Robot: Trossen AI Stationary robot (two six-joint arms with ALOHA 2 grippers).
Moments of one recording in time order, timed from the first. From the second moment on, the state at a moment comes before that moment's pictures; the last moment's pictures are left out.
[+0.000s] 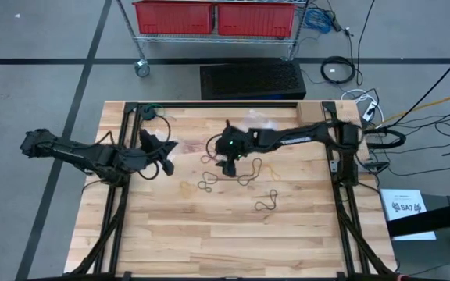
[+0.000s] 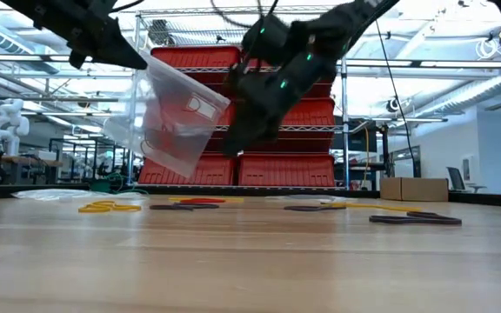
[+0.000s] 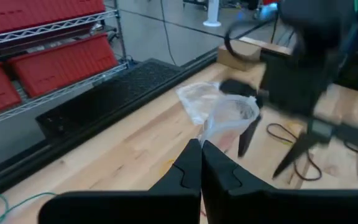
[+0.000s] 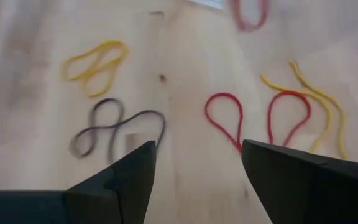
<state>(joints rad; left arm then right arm) -0.20 0.70 0.56 -0.30 -0.80 -0.38 -0.17 1.97 1.31 -0.12 -0.11 0.01</state>
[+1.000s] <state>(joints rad) -0.20 0.67 0.56 -0.35 -0.83 -0.39 -0.23 2.23 1.31 0.10 0.01 0.10</state>
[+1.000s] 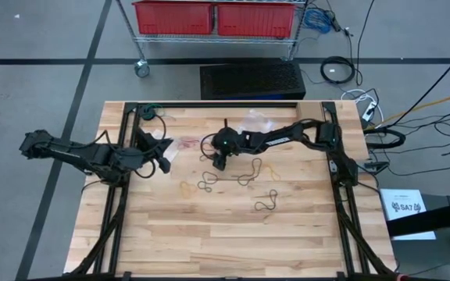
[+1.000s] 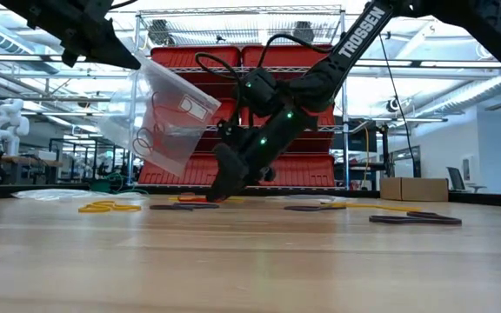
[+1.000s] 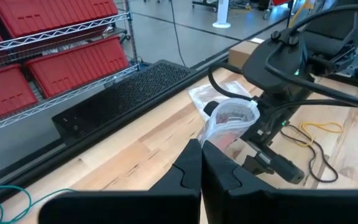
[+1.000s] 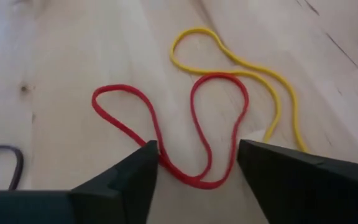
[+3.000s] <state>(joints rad) -0.22 0.85 0.56 -0.09 -0.73 -0.35 -0.08 1.78 1.46 -0.20 0.05 -0.23</state>
